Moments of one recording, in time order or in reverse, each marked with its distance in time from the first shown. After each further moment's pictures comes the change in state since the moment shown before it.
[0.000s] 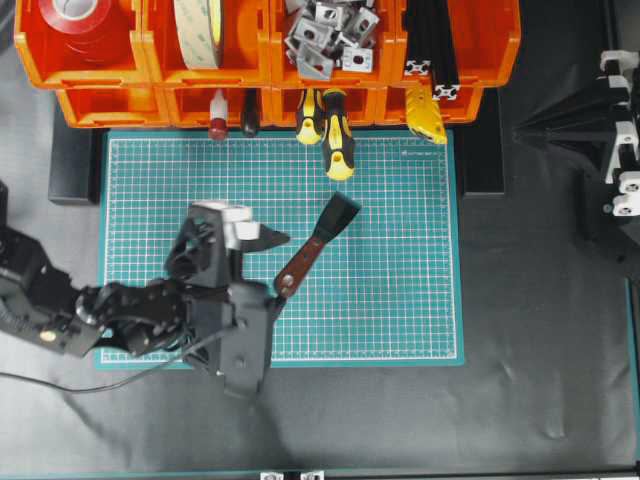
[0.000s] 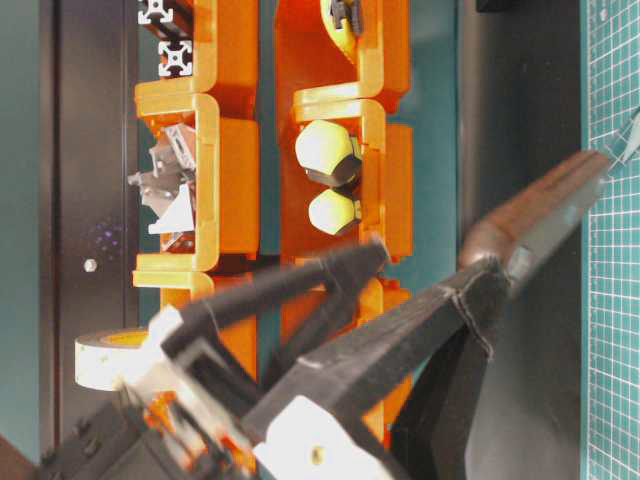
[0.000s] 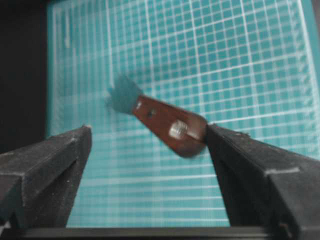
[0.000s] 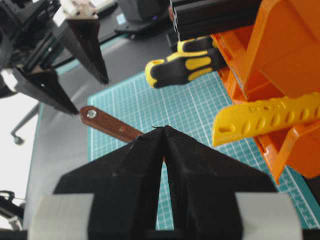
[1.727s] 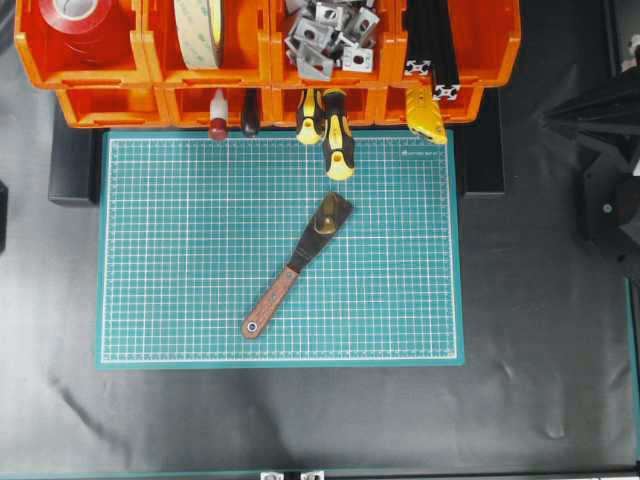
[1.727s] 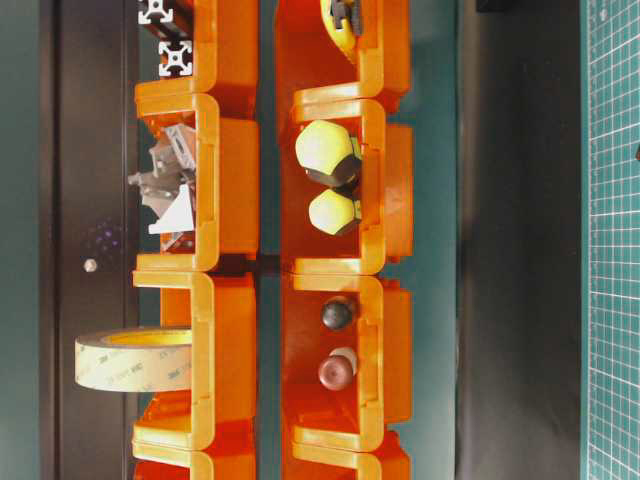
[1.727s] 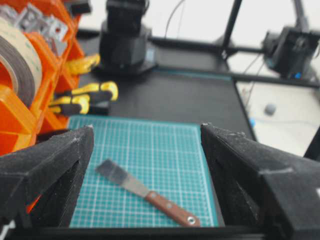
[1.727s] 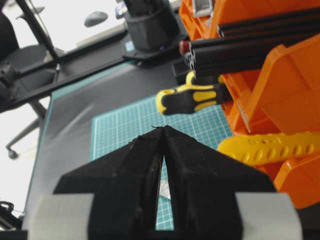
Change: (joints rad) left arm -0.069 -1.246 0.537 -0.002 -0.123 -0.117; right arm 0.005 -0.095 -0.032 -0.049 0.028 -0.038
